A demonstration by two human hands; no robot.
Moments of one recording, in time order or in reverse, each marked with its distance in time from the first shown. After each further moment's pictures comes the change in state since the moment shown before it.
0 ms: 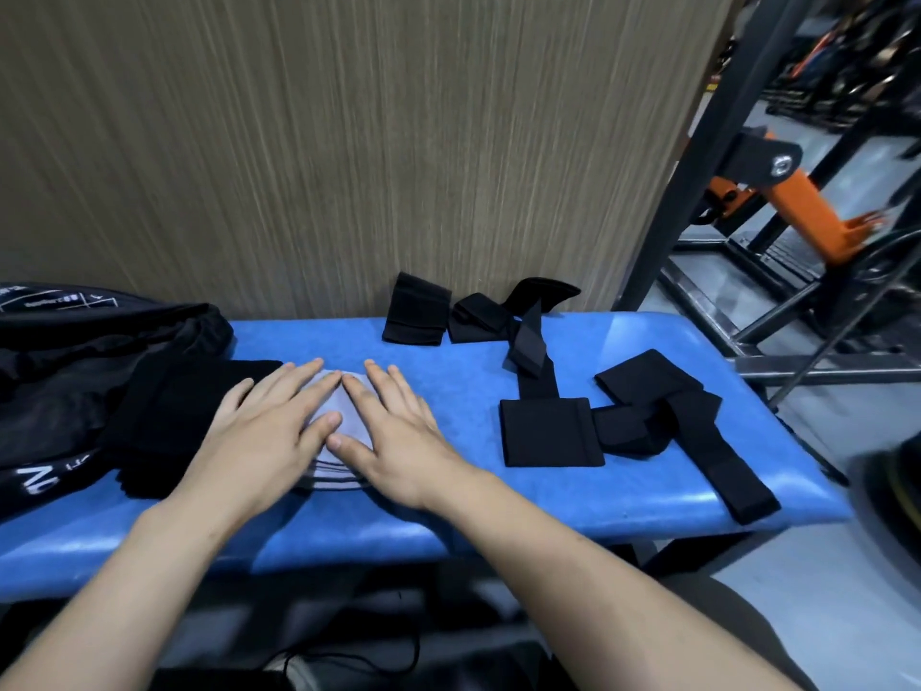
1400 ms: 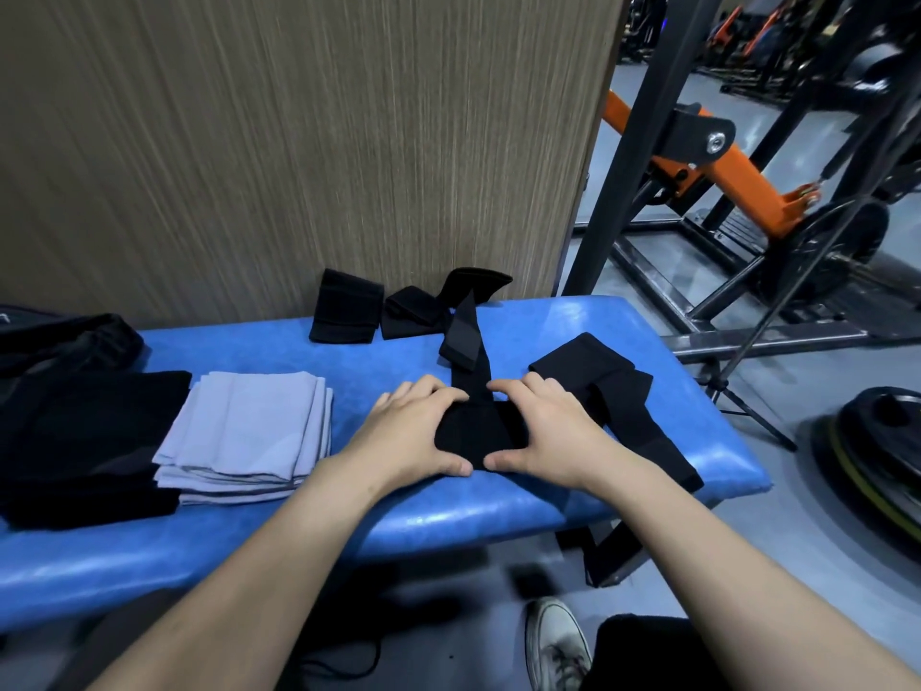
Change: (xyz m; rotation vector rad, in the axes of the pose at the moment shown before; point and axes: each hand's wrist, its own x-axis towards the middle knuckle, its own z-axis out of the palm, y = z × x) left_hand 0.057 0.172 0.058 -0.163 -0.274 0.298; right_hand -0.108 0.139 -0.118 -0.316 0.090 0.232
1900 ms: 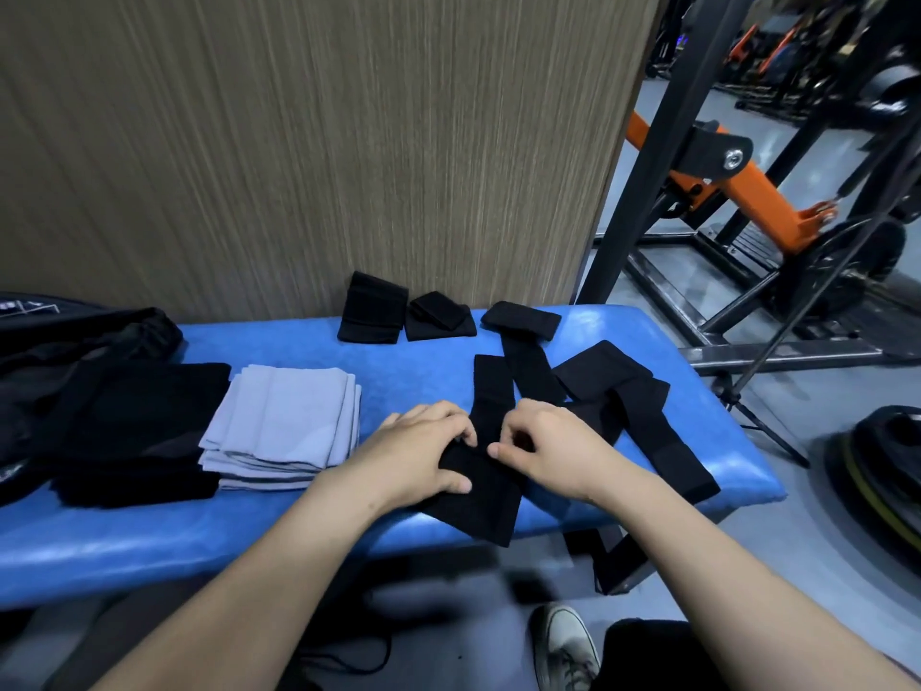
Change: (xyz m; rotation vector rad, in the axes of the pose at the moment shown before) left_hand -0.033 -0.010 -0.008 -0.030 -0.073 0.073; right_hand -0.004 -0.021 0.006 0.060 -0.017 -0.089
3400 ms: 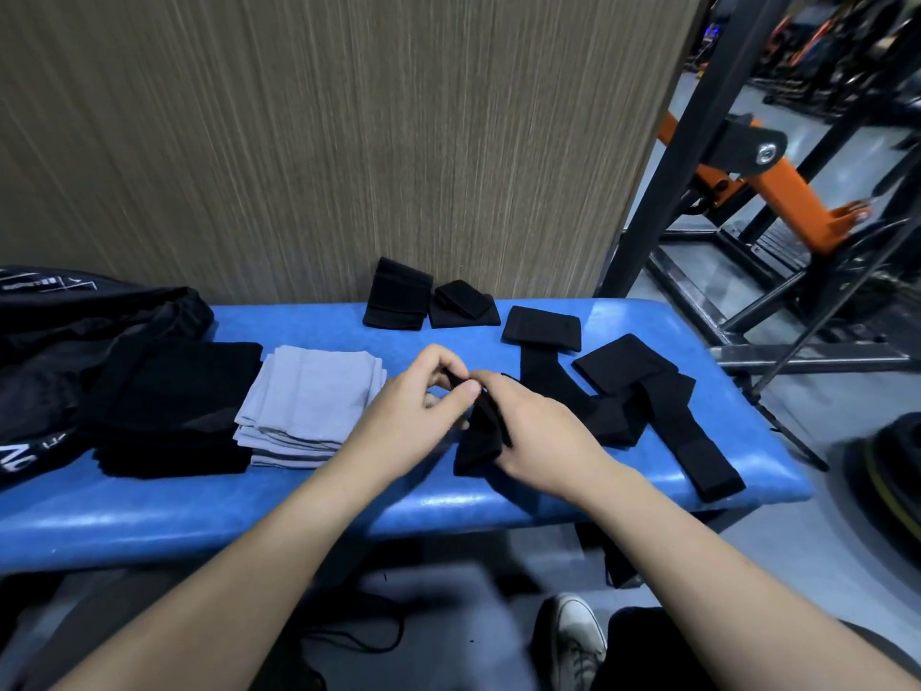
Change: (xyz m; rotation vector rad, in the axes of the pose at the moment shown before) left_hand -0.030 0.005 -0.023 -0.767 0.404 -0.115; right_hand 0.009 -0.049 0.011 -0.003 0.089 -0.097
